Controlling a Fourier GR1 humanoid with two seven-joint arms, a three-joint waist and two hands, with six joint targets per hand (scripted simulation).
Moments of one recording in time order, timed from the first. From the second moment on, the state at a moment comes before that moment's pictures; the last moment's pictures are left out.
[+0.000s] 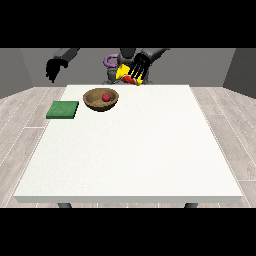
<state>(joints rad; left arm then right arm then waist) -0.70 0.04 -0.43 -0.99 -0.90 0.48 0.44 -0.15 -0.34 -0.35 -1.09 -0.35 0.40 -0.13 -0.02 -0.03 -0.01</state>
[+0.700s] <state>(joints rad) -0.67 0.18 0.08 -1.37 0.04 0.11 0.17 -0.15 -0.24 -0.37 -1.12 -0.33 0.26 -0.19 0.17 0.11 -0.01</state>
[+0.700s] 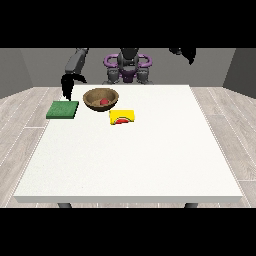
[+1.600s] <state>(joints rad) -0.65 0.58 0.44 -1.23 0.42 -0.31 0.15 -0.29 -0.14 -0.30 -0.87 -0.25 0.19 -0.38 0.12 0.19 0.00</state>
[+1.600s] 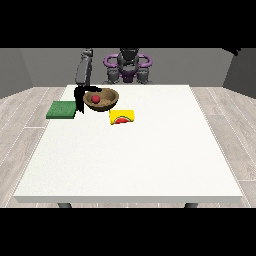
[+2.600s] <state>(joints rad) -0.65 0.70 0.53 -1.17 0.51 -0.40 0.13 -0.28 -0.11 -0.30 -0.89 -0.22 -0.01 -0.42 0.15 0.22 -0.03</state>
